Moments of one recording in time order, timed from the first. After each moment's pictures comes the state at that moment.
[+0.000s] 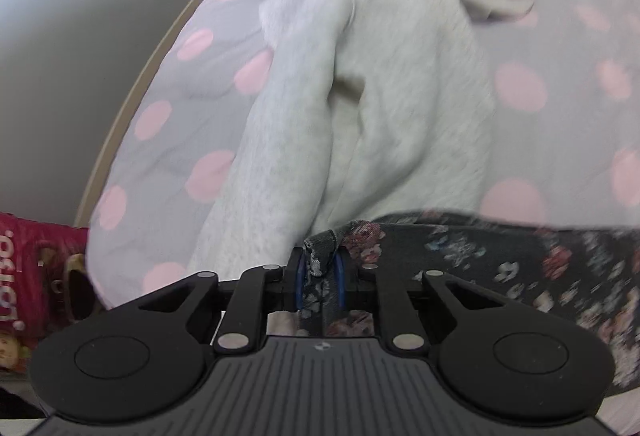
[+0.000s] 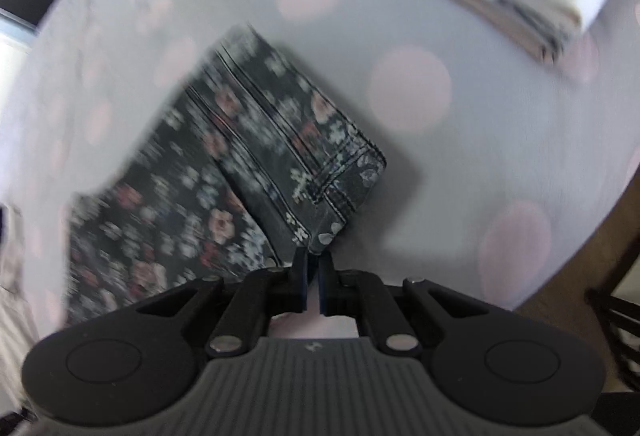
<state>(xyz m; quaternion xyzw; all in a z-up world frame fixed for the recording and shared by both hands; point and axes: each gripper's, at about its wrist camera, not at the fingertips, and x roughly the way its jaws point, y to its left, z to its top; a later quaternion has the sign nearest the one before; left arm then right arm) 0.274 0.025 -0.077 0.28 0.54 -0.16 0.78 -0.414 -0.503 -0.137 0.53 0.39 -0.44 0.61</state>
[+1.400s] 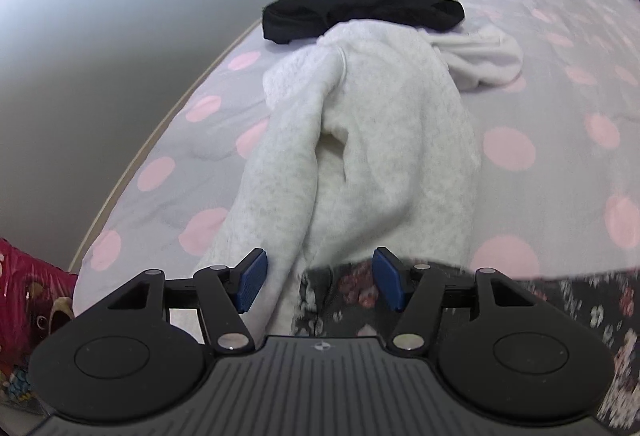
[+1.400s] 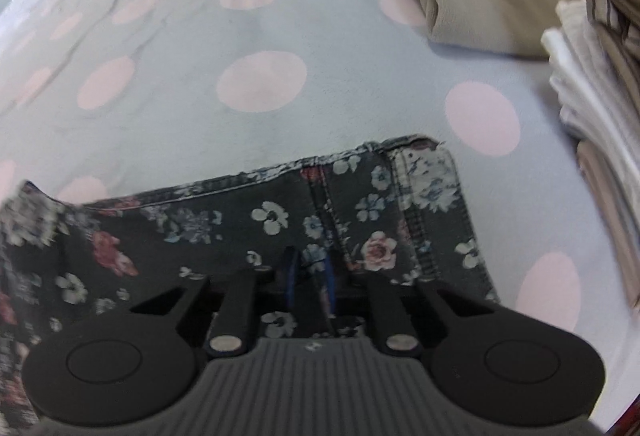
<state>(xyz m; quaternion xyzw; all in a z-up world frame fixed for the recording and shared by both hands) 0.246 0.025 -0.075 0.21 0.42 -0.18 0.87 -0.260 -0.569 -0.175 0.28 0.46 -0.44 0.72</state>
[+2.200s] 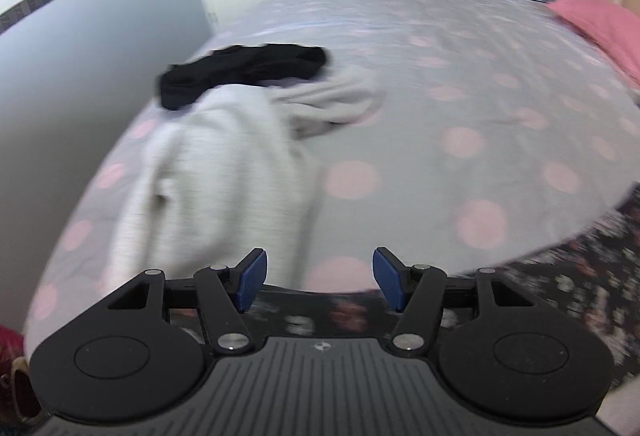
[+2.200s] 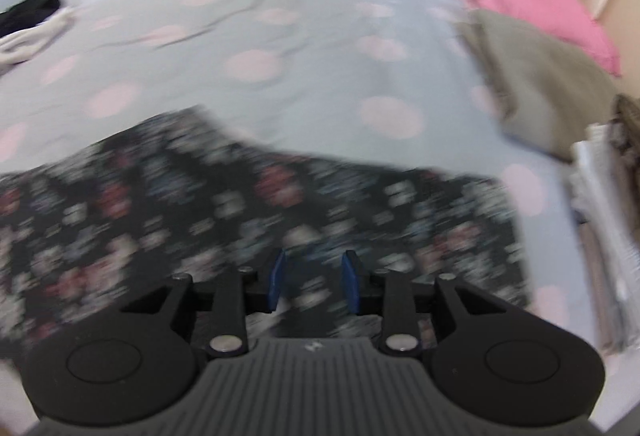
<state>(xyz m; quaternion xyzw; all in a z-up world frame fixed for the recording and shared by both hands) 0.131 -0.055 -0.052 0.23 0.36 -0.34 0.84 -0.230 -0.440 -0.125 0.16 0.46 -0.34 0.80</state>
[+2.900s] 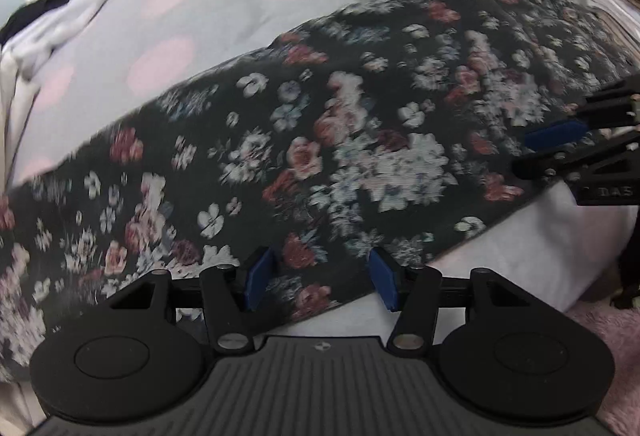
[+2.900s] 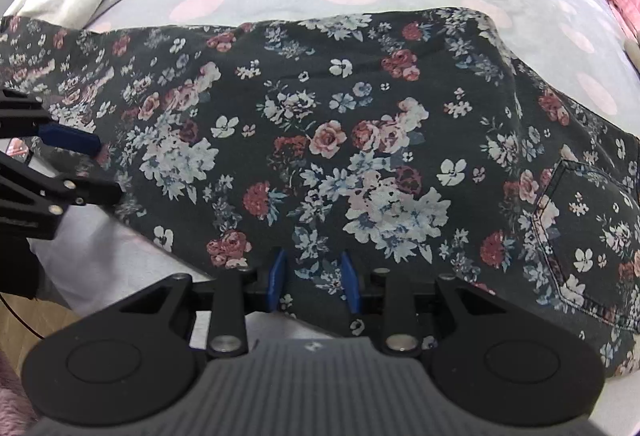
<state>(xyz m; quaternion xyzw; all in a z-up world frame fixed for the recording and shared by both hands) -0.033 -0.133 -0.176 0.32 0.44 -0.48 0.69 -0.192 -0.312 -0.173 0.13 0.50 -0.17 0.84</state>
